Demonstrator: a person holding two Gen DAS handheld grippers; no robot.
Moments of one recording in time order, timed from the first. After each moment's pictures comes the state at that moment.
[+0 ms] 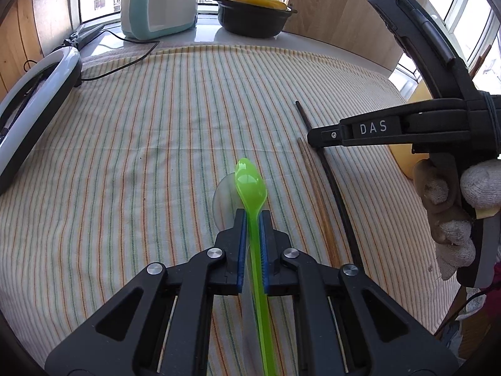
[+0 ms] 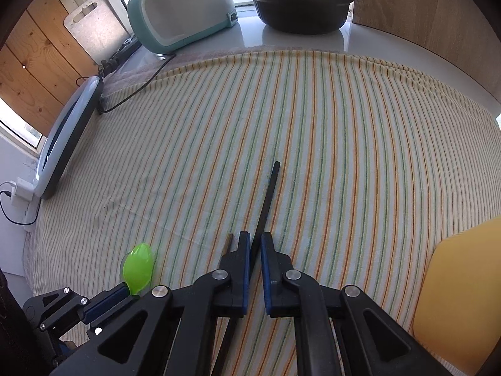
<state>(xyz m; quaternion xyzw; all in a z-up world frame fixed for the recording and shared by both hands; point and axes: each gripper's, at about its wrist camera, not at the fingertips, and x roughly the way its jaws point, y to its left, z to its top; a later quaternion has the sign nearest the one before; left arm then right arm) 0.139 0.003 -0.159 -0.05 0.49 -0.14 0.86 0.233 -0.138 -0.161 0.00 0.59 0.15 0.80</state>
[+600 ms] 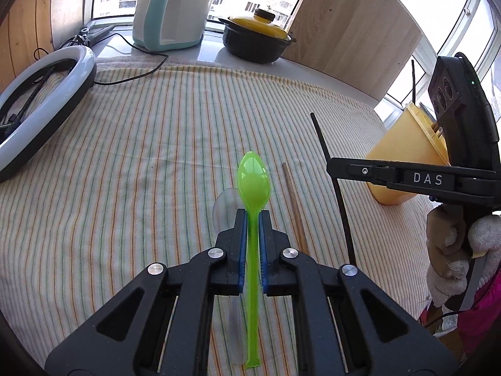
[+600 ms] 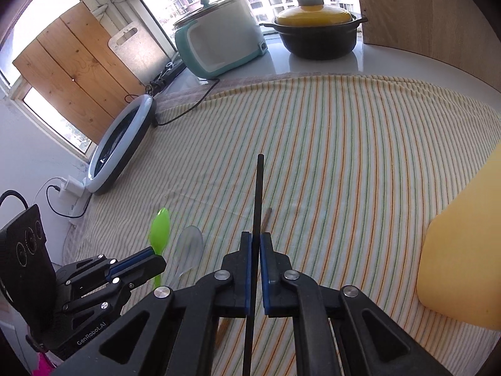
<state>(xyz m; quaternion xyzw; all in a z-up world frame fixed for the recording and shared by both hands) 0.125 0.025 -0.128 -0.12 0.46 -0.16 0.87 0.184 -0.161 -0.116 0.06 0.53 0.23 0.81</state>
